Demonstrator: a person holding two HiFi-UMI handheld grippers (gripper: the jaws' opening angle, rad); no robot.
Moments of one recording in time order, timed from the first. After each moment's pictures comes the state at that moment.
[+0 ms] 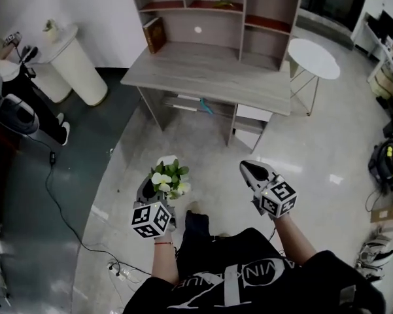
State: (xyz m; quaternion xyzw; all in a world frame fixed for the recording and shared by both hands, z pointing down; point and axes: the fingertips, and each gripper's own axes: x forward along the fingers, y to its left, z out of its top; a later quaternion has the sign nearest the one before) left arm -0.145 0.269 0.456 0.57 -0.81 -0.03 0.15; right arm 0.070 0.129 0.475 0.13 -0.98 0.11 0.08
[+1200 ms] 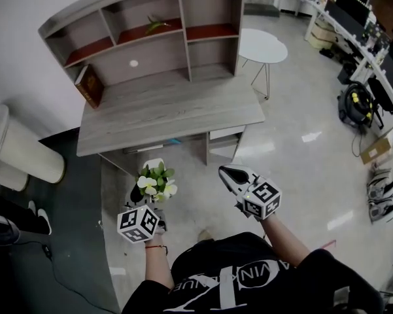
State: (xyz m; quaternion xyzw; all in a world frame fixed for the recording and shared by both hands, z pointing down) left arm -0.269 0.042 0.453 0.72 -0.68 -0.01 0.17; right arm -0.039 0.016 0.472 0.29 -0.95 0.13 0.06
